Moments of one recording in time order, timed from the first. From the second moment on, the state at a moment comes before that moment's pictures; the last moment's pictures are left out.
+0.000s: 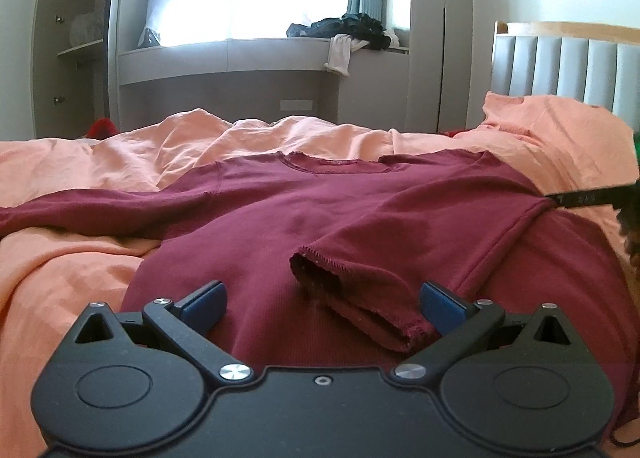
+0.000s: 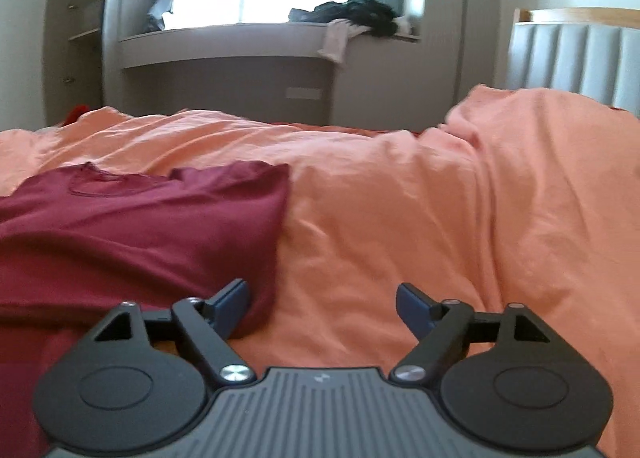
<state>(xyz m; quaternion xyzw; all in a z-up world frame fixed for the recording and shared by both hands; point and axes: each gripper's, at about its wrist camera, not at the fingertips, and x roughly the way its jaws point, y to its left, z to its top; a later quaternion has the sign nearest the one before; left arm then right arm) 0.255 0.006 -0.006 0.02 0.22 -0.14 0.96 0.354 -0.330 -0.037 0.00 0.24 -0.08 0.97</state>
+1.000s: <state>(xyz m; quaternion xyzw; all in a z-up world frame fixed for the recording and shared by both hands) 0.348 0.309 0.072 -0.16 0.19 0.29 0.92 0.301 -0.274 -0.016 0.03 0.12 0.04 0.99</state>
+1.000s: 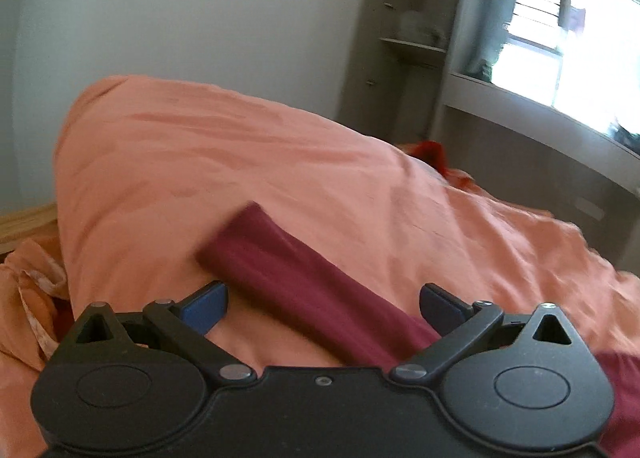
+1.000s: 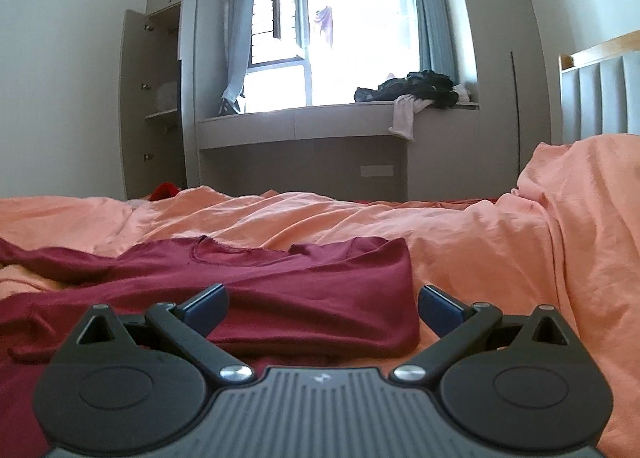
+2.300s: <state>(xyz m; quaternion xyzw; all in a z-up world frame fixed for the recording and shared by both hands) 0.280 0.005 0.127 0.06 -0.03 -0.10 0.99 0.291 -0.266 -0.006 0.04 0.08 0.06 0.99</state>
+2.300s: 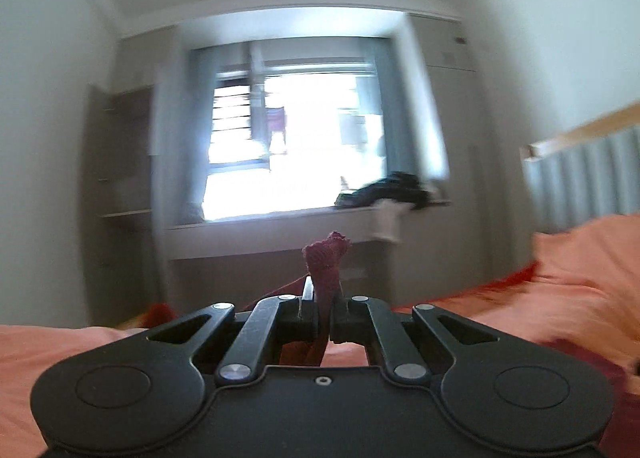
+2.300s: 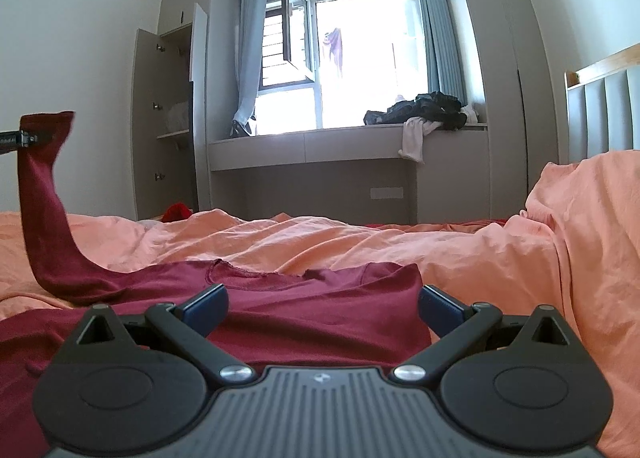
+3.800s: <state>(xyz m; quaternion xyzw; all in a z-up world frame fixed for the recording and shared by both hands) 0.386 0.086 0.034 0.02 0.26 0.00 0.96 0.279 -0.180 -0.023 -0.09 0.11 0.20 0.97</state>
